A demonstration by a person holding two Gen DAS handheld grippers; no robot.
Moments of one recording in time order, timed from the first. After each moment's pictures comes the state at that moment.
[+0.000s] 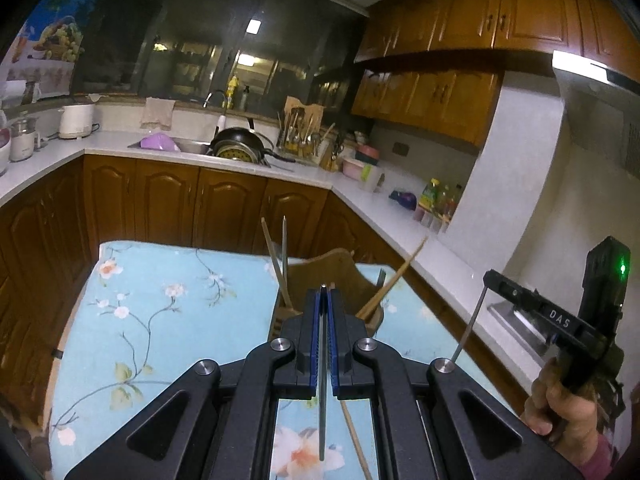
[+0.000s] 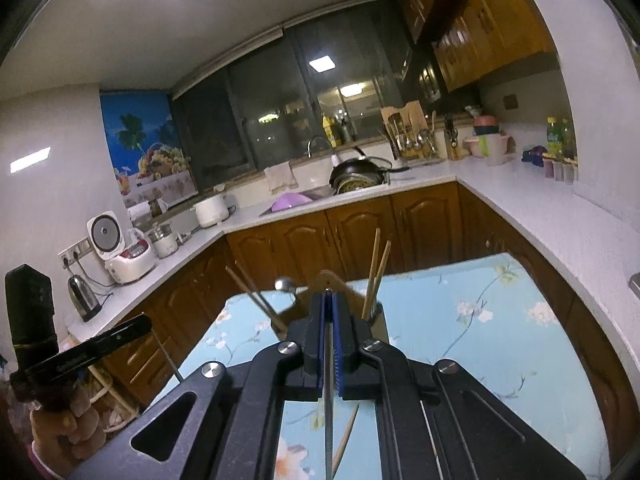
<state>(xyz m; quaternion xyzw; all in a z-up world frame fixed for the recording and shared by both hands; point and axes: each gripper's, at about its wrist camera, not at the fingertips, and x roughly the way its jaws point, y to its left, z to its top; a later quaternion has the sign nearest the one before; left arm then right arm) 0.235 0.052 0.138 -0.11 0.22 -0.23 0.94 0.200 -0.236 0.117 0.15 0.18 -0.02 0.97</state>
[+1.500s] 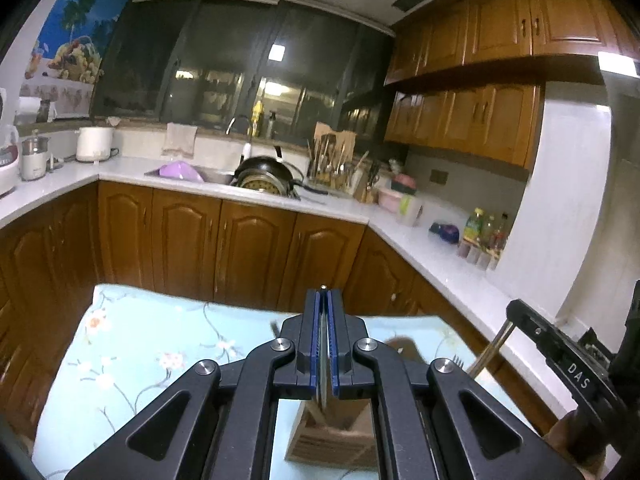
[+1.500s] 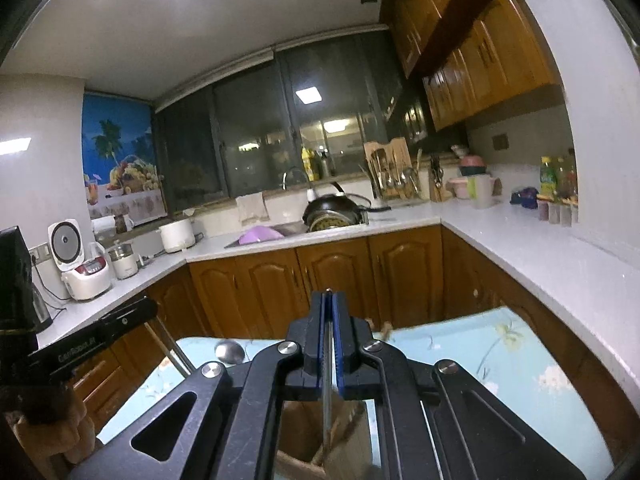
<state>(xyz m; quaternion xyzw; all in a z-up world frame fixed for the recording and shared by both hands) 0.379 -0.024 0.061 -0.10 0.19 -0.18 0.96 0.294 -0.247 0.086 0.11 0.13 -0.08 0.98</state>
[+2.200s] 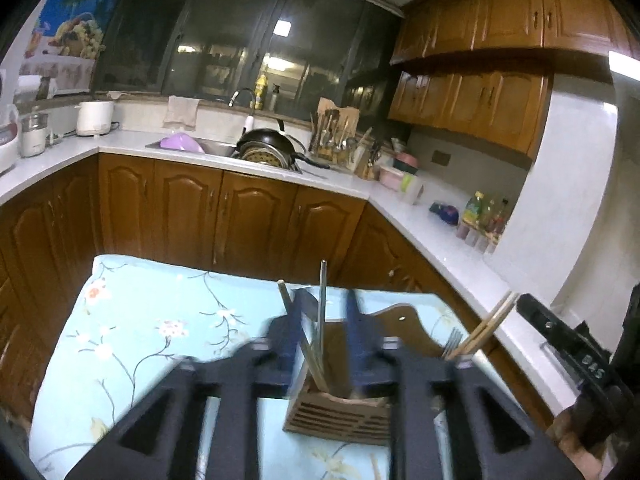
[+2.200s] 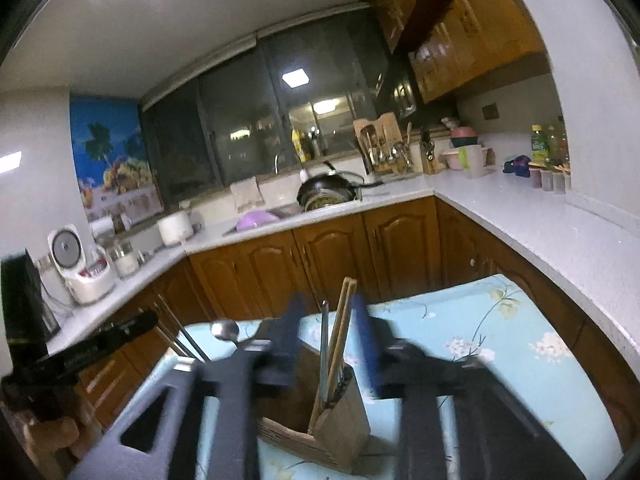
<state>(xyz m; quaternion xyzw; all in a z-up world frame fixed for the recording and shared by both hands) 0.369 0.002 0.101 -0.11 0.23 -0.18 0.95 0.270 -0.265 0.091 0.16 0.14 -0.08 0.97</state>
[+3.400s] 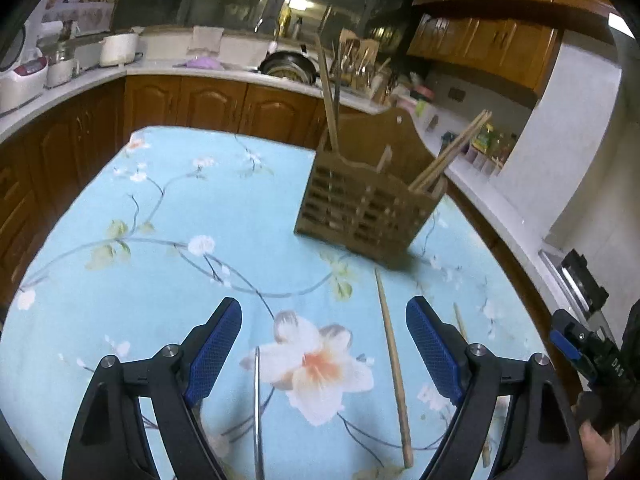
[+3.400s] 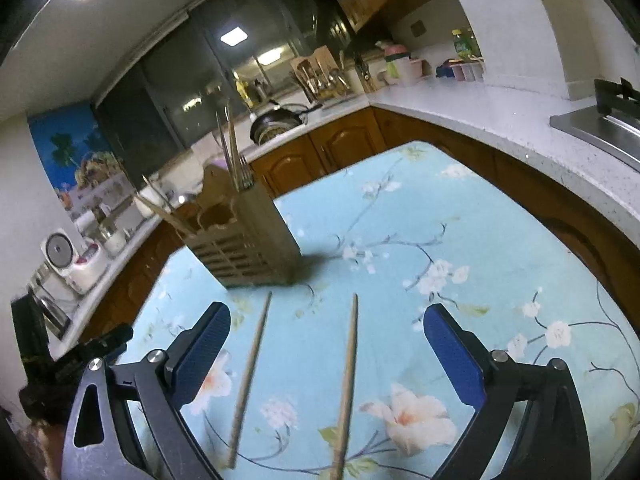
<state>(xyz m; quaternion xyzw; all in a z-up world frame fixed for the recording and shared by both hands) 0.206 0.020 0.041 -0.11 0.35 -0.16 0.92 0.118 -0.273 -0.014 0.24 0.28 -0.12 0.92</state>
